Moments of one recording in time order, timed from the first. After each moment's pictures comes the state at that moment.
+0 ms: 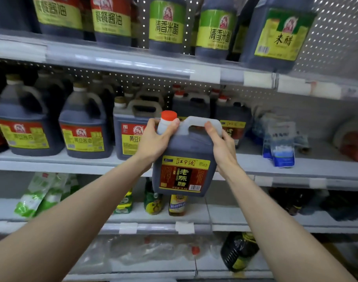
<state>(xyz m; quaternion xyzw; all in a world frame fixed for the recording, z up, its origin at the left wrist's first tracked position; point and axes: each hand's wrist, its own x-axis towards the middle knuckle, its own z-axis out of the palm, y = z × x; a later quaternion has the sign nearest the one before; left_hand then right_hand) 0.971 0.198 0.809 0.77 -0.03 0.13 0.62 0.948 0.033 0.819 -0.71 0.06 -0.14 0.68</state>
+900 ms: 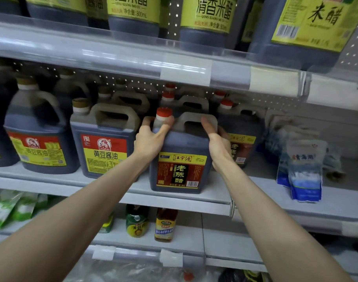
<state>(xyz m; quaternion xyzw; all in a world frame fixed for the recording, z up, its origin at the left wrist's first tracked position) 1.106 0.135 0.788 0.76 0.05 0.17 0.63 1.121 -0.033 0.796 -0.69 0.13 -0.09 0.71</state>
